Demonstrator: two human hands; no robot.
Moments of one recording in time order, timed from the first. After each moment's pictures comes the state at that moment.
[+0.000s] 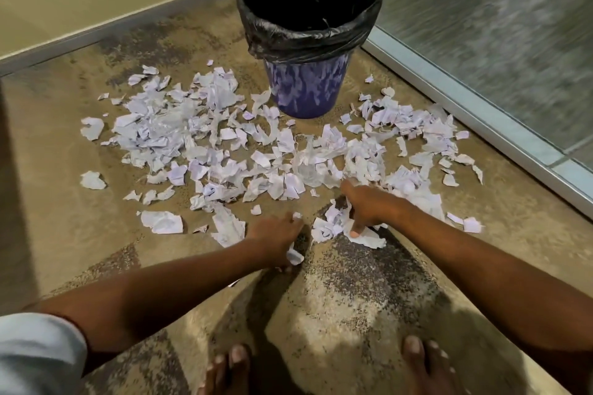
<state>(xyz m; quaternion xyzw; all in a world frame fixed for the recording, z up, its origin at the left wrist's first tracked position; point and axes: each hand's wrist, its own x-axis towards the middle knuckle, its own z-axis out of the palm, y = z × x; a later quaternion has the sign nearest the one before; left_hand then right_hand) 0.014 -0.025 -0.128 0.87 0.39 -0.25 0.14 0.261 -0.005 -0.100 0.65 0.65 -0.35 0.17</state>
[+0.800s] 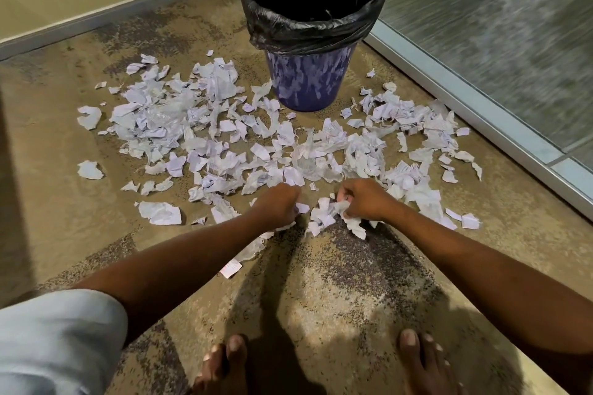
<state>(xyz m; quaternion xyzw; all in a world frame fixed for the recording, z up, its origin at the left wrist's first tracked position) 0.031 0.021 -0.145 0.83 0.49 -0.07 0.24 0.269 -0.013 -0.122 0.67 0.63 -0.39 -0.03</state>
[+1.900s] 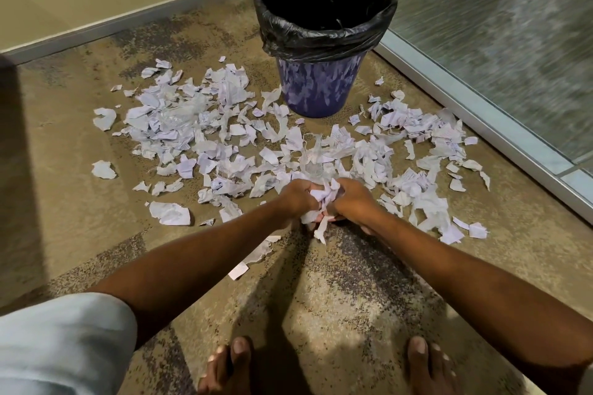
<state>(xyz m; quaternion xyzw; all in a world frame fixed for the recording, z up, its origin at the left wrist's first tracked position) 0.053 0.018 -0.108 0.55 0.60 0.08 0.57 0.216 -0.017 -0.106 0.72 0.48 -0.47 -0.19</state>
